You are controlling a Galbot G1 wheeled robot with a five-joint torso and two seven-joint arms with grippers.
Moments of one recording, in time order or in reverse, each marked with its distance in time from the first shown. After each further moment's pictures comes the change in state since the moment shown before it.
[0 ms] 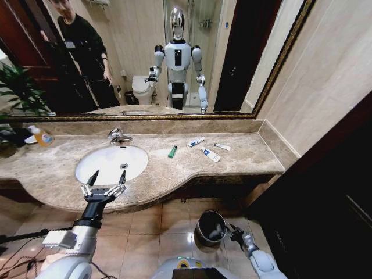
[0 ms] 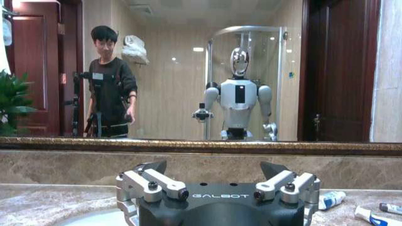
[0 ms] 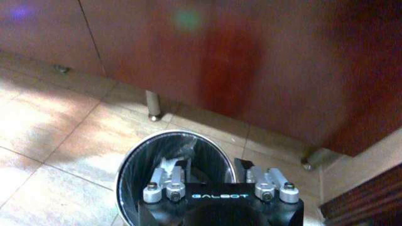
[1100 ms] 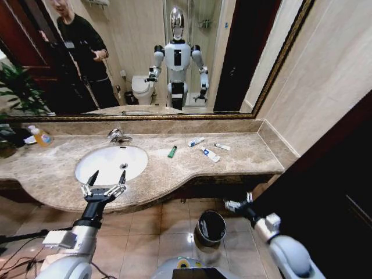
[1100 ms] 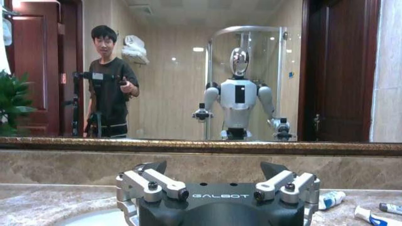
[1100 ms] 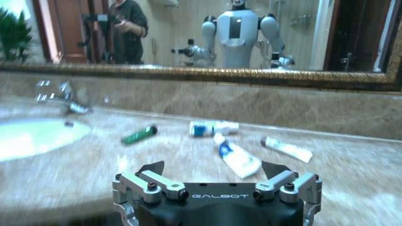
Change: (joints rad) left arm 0.000 0.000 0.000 0.000 0.000 0.000 0.000; right arm -0.152 -0.183 0.051 0.991 0.450 -0.267 0.136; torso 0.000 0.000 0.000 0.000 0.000
